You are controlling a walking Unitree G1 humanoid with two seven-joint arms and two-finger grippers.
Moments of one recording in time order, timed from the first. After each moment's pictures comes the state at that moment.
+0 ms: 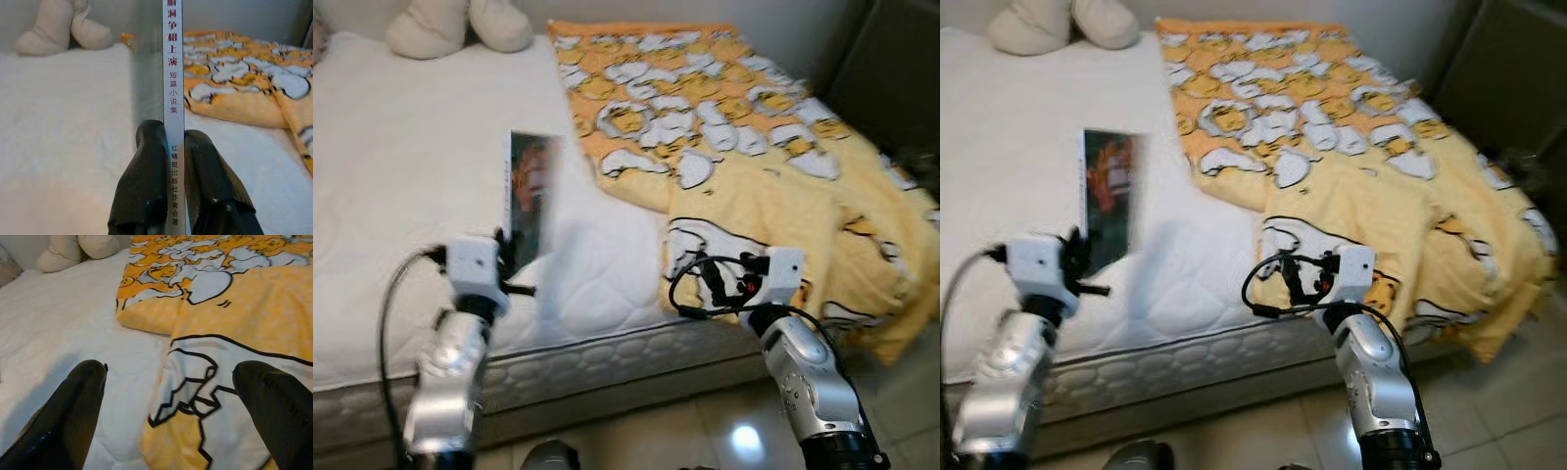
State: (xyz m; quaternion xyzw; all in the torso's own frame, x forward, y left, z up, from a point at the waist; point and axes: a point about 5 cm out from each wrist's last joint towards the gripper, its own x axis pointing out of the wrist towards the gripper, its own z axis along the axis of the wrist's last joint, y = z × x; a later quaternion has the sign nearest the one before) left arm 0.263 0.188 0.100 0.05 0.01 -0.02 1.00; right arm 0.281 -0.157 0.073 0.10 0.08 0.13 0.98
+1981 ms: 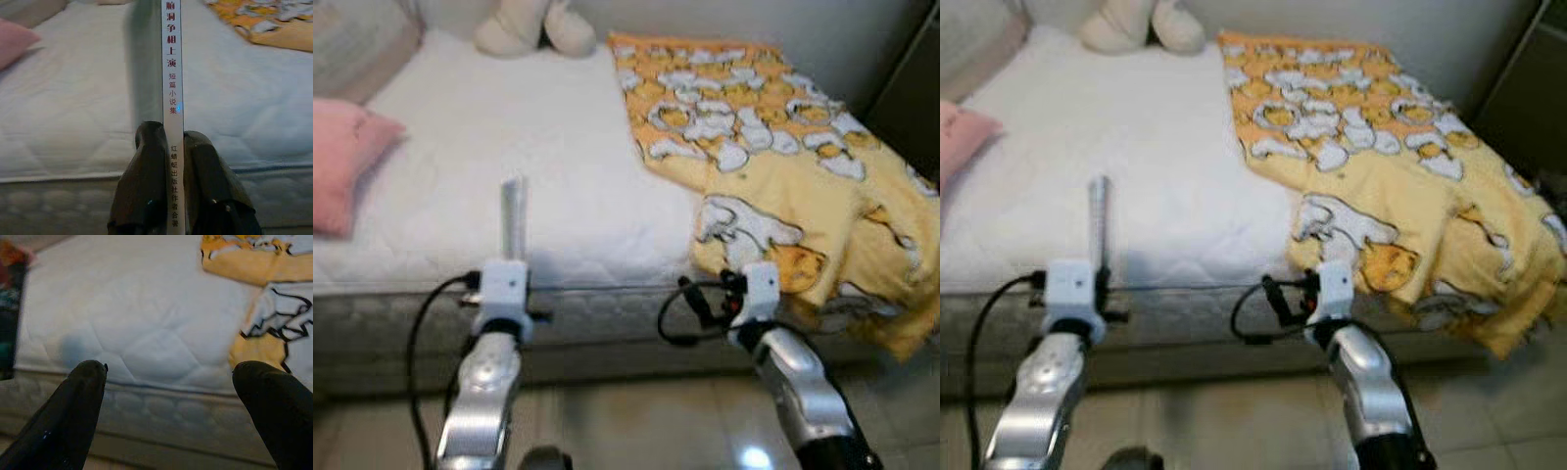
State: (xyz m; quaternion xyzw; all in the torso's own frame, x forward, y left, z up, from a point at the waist) left arm 0.258 0.165 0.079 0.08 0.09 0.04 0.99; right arm 0.275 -0.150 0.049 0.07 0.12 0.19 0.97
